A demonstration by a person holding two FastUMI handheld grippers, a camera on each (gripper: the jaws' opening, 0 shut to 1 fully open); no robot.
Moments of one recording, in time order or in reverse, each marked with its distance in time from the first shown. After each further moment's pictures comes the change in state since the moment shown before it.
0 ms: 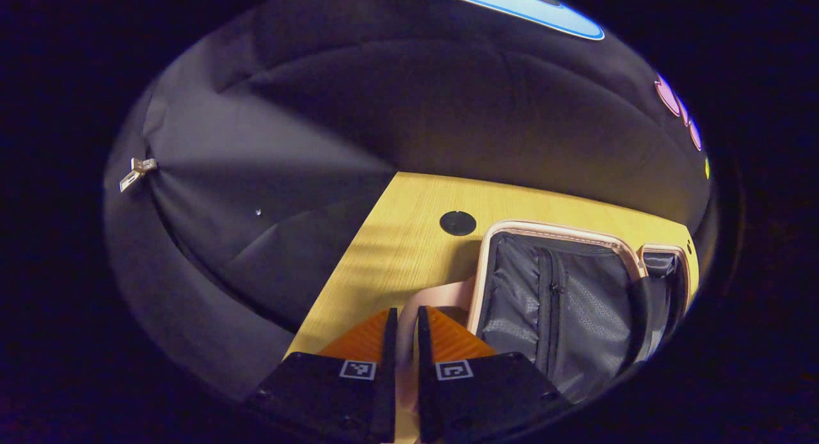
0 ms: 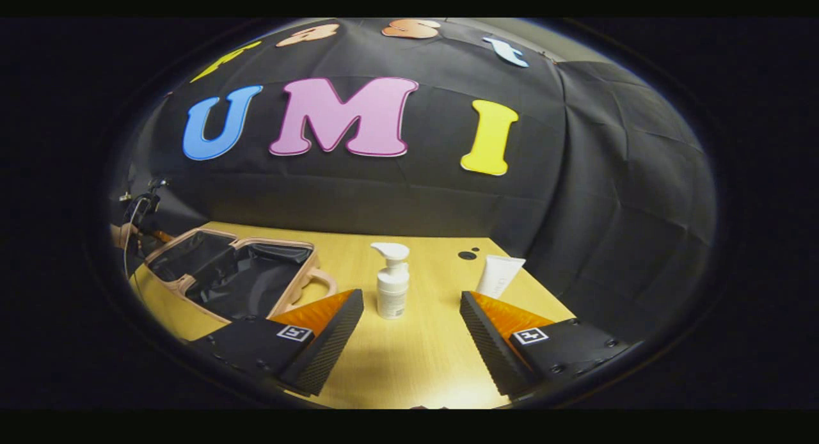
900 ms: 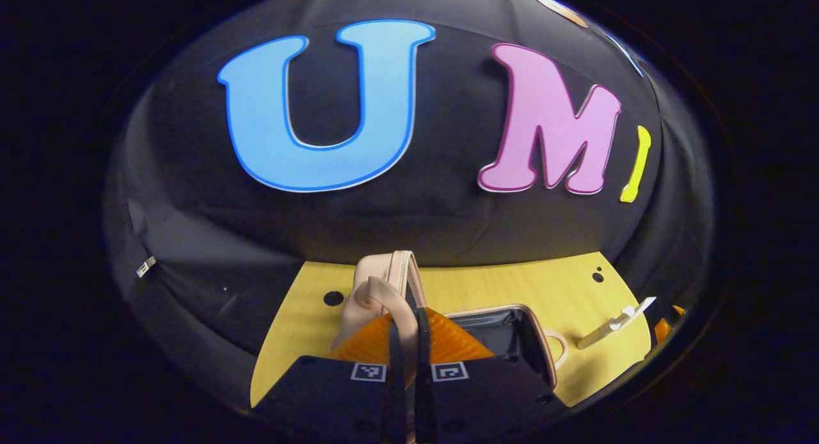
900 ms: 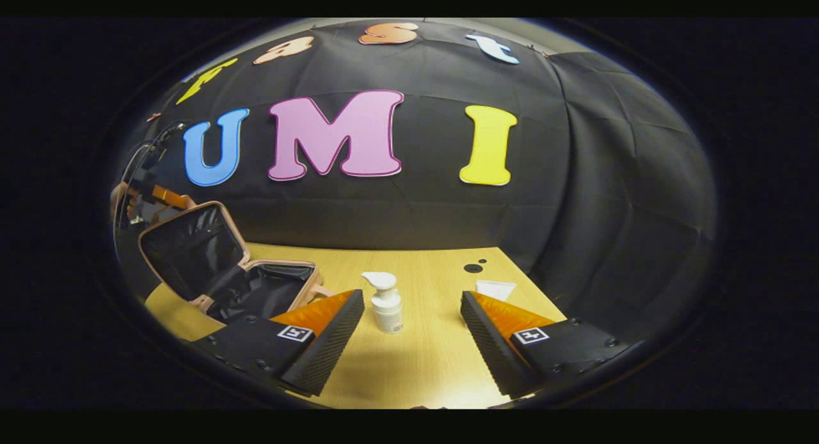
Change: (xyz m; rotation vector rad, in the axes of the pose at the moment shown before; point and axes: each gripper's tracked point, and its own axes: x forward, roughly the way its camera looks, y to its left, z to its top) left arm -0.226 -0.159 0.128 0.071 -0.205 -0.290; right arm -0.001 -0.012 0.053 0.048 -0.024 0.084
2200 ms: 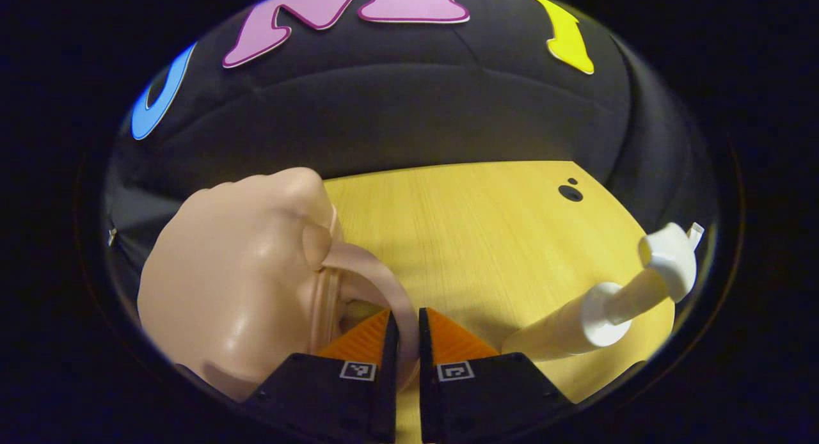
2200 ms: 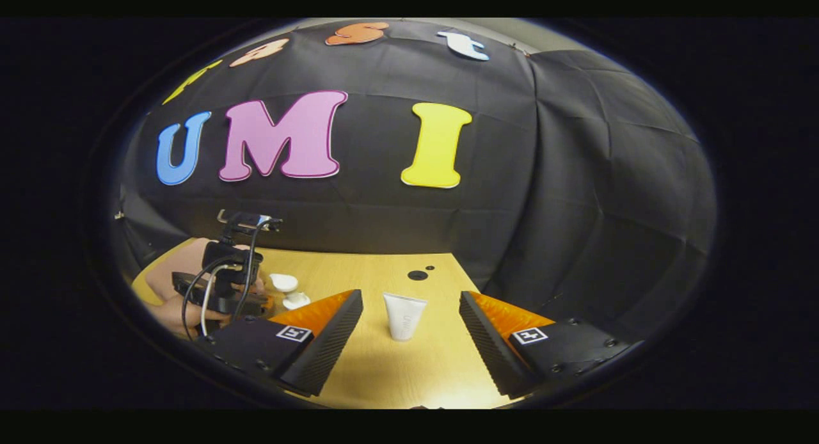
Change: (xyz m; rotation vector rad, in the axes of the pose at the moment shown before) left arm 0.127 -0.394 -0.212 0.098 0.232 -0.032; right arm 0.028 -0.125 0.008 -0.038 -0.004 -0.084
